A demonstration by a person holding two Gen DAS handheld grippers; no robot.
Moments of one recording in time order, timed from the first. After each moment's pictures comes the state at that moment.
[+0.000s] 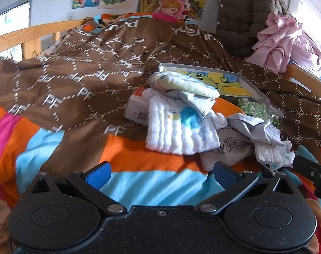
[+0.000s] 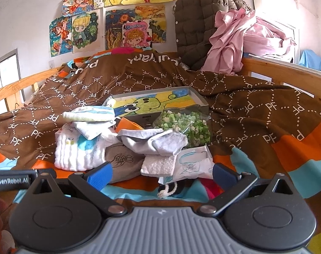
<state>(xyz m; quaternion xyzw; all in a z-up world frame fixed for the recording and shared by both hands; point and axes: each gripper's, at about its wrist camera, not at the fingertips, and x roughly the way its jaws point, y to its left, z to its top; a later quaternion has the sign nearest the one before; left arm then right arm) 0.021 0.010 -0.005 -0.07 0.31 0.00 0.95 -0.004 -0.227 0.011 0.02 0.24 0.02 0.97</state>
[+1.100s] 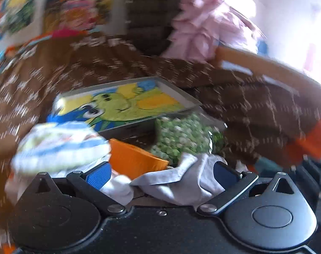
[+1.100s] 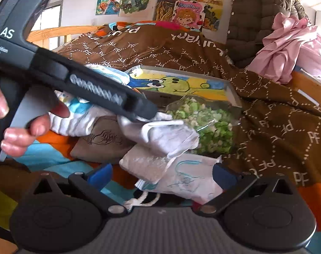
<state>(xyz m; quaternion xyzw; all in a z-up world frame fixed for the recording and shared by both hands) 0.152 -0.101 0.000 0.04 0.29 -0.22 0.93 0.070 -0.247 -0.024 -0.12 0.27 0.14 0.94</state>
